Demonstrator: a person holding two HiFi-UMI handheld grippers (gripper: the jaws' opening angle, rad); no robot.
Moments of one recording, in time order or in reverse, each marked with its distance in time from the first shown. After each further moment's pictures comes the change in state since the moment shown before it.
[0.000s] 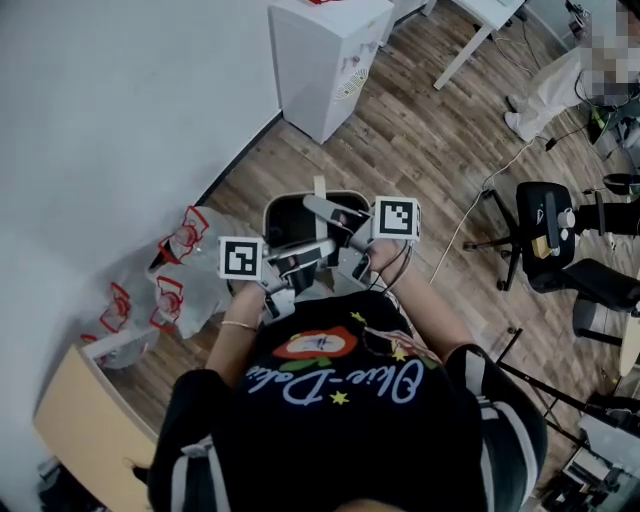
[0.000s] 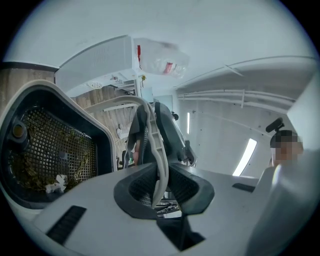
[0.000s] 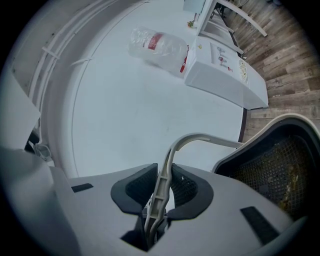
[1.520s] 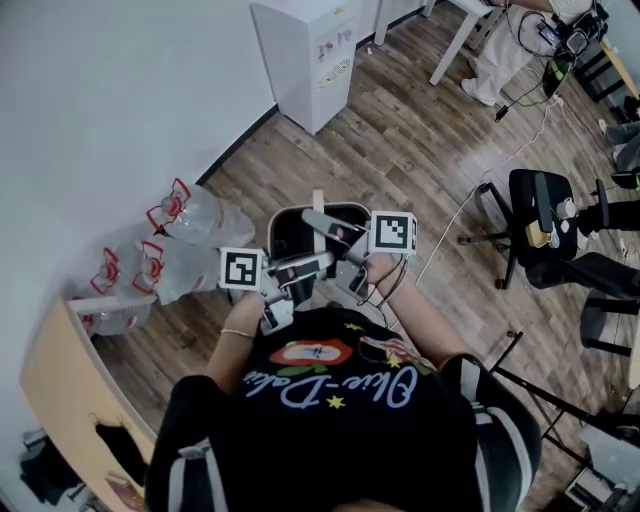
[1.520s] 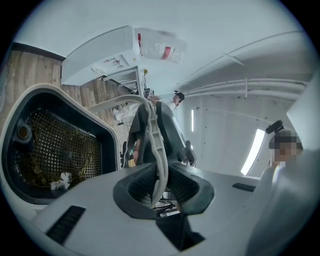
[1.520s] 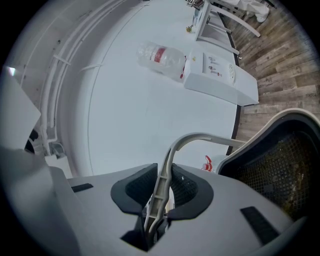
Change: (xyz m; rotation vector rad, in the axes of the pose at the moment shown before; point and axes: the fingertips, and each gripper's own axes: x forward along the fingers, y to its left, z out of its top) left arm 0.093 -0.013 -0.167 -0.003 -0.029 0.051; right arm -0.172 -0.012 -0.076 0.002 0.031 0.067
